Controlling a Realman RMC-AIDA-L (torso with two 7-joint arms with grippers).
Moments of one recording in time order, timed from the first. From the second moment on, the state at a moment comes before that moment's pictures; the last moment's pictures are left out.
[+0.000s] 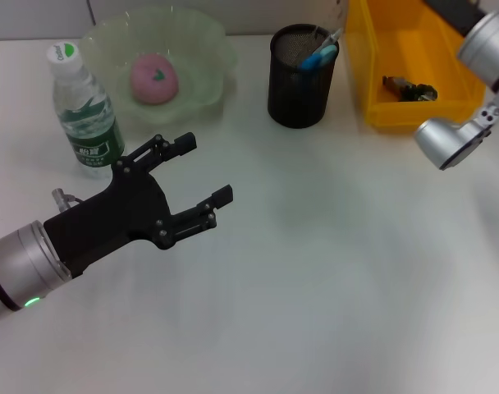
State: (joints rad) left arm -0.42 -2.08 0.89 0.19 1.43 1.60 -0.56; right arm 0.68 2.09 -1.10 -0.33 -0.77 -1.09 -1.74
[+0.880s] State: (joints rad) left arm -0.44 -2.07 0.89 0.18 1.43 1.59 -0.63; right arm 0.62 2.09 -1.09 -0.12 -0.31 -1.45 -0.35
